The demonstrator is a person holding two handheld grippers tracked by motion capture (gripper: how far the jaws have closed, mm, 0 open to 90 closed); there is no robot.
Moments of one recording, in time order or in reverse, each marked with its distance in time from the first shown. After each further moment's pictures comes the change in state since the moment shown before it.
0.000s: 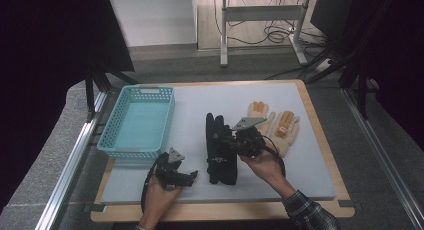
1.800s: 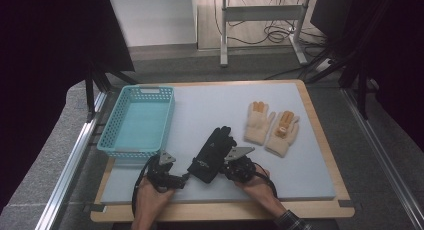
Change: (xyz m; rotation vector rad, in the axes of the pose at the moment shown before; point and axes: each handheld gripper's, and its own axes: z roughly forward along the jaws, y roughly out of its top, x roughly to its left) left arm 0.014 -0.015 -0.013 0.001 0.017 -0.018; right arm 0.029 -0.073 0.053 0.049 0.093 -0.062
